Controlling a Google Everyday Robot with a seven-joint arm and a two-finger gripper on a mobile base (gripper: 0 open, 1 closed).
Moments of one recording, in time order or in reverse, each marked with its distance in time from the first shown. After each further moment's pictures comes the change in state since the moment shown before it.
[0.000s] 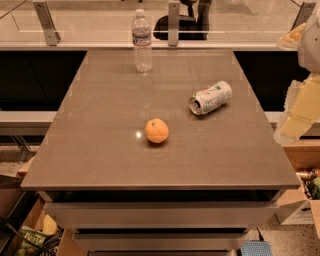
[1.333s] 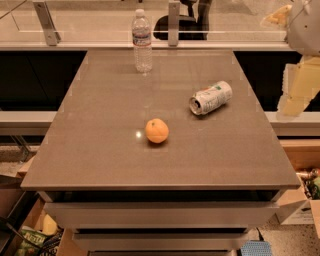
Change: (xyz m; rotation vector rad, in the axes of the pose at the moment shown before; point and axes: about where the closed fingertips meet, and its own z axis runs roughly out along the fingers) arm -0.011 -0.040 0.003 0.062 0.010 -0.233
